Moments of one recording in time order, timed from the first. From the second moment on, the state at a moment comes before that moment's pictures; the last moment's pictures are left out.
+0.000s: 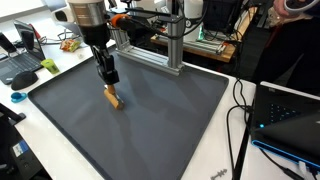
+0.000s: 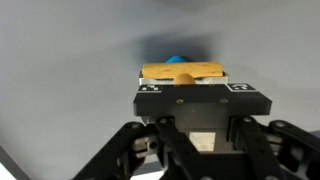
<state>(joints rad) 0.02 0.46 -0.04 -1.76 -0.06 2.34 0.31</state>
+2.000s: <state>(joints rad) 0.03 0.45 -0.05 -1.72 -0.07 2.30 0.31</state>
